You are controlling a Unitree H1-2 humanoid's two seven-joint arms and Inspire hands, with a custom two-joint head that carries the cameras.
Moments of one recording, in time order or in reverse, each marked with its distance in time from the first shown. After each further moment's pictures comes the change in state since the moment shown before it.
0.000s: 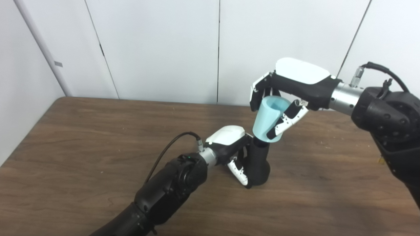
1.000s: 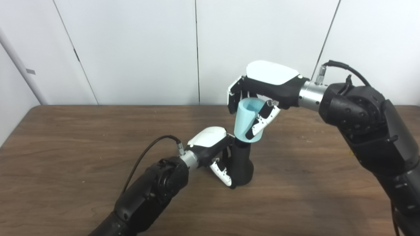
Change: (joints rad) left arm 0.018 0.028 0.015 -0.014 -0.030 -0.056 0.000; right arm -0.012 0.032 0.033 0.017 -0.070 0.031 0.027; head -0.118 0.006
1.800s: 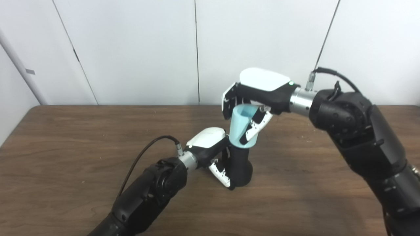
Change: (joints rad) left arm 0.005 0.005 -0.003 -0.014 -0.001 0.002 -0.007; right arm 0.027 0.043 0.014 0.032 -0.028 0.002 -0.014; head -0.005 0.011
